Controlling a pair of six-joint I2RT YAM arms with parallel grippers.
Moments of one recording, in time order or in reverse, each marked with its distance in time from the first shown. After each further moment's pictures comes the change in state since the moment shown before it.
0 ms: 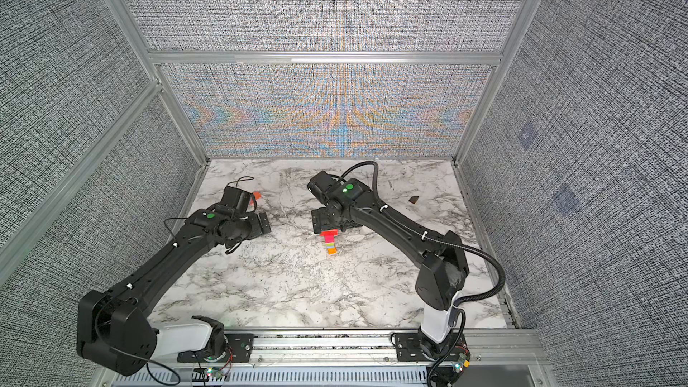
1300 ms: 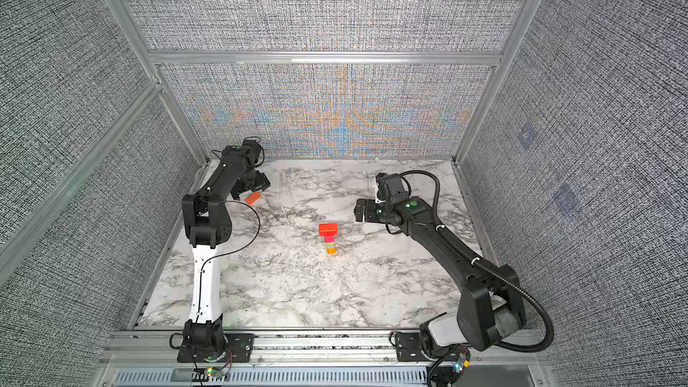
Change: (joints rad) left arm 0.185 1.126 1.237 -0.439 -0.124 -0.031; right arm -0.412 -0.311 -0.548 0.557 -0.299 -0.145
